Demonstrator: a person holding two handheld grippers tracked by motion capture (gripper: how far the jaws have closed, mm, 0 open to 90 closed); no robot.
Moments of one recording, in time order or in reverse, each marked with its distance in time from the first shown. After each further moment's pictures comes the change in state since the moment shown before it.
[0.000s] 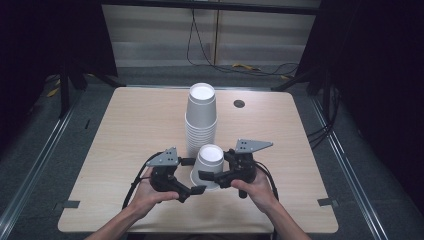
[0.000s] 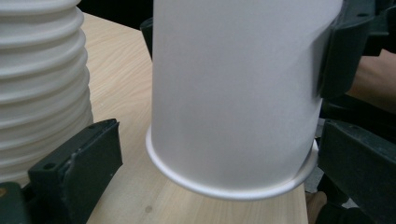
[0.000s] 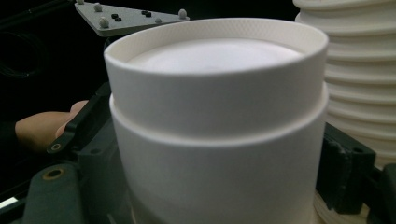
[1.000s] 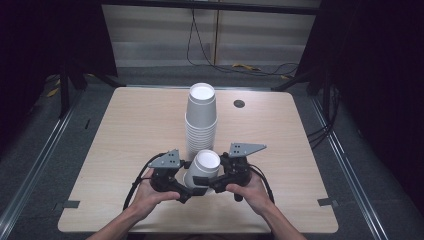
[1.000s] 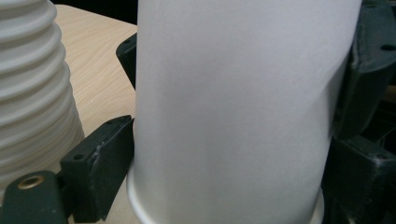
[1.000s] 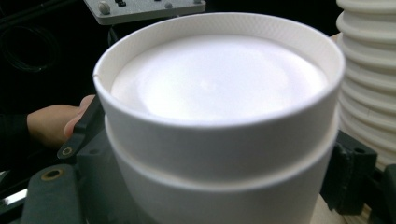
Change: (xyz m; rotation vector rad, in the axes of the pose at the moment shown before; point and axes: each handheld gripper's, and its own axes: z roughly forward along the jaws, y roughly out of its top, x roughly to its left) left arm -0.004 0.002 0.000 0.063 -0.027 0.039; right arm 0.007 -0.005 0.012 0.024 0.045 -0.001
